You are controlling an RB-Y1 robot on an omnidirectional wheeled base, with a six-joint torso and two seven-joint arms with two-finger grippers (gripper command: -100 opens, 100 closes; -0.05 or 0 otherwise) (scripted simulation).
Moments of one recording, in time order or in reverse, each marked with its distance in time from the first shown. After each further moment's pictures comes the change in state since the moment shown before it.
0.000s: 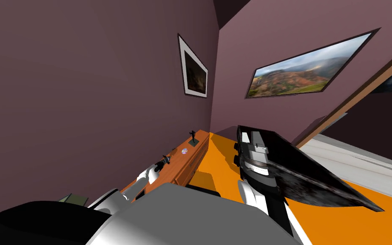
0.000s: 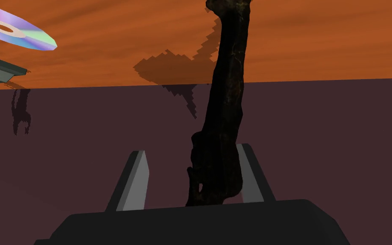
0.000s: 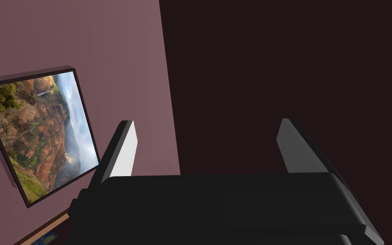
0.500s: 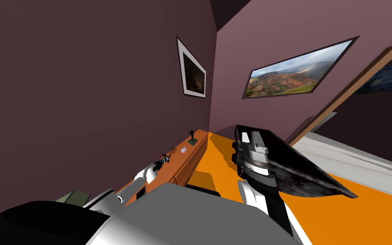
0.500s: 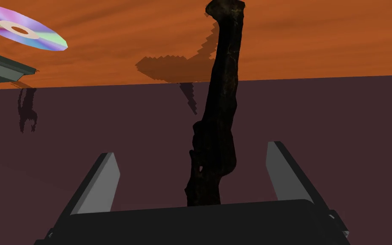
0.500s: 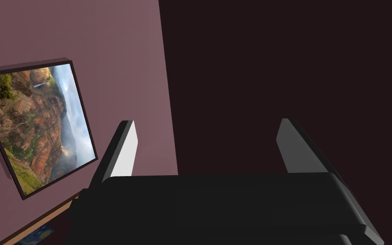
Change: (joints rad) left arm 0.023 0.058 -0.047 -0.061 0.040 0.036 0.044; right arm 0.000 0.000 0.000 0.000 0.000 0.000 0.000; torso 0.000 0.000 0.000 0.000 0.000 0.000
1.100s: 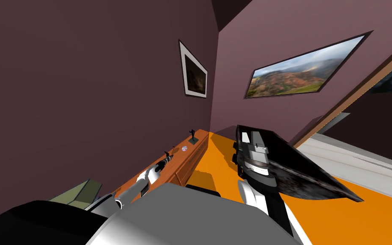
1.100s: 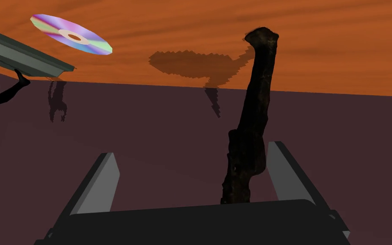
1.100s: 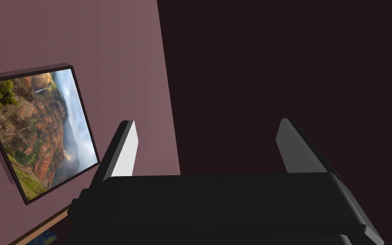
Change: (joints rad) left arm 0.036 -0.037 0.011 -0.097 0.000 -0.009 -0.020; right arm 0.000 0.000 0.000 0.000 0.000 0.000 0.000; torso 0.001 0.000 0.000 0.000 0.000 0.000
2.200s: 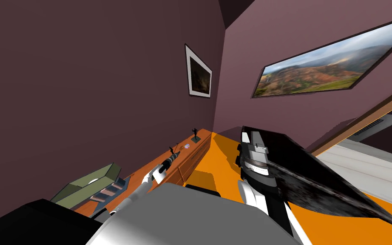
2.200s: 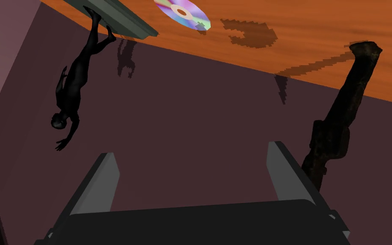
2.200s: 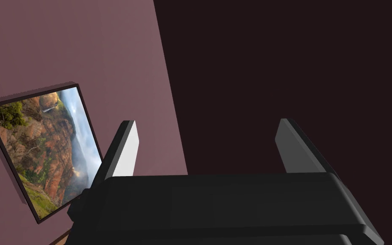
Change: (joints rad) left arm 0.087 -0.090 0.031 -0.266 0.014 -0.073 -0.043; right arm 0.000 0.000 0.000 0.000 0.000 0.000 0.000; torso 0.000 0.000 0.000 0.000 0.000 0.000
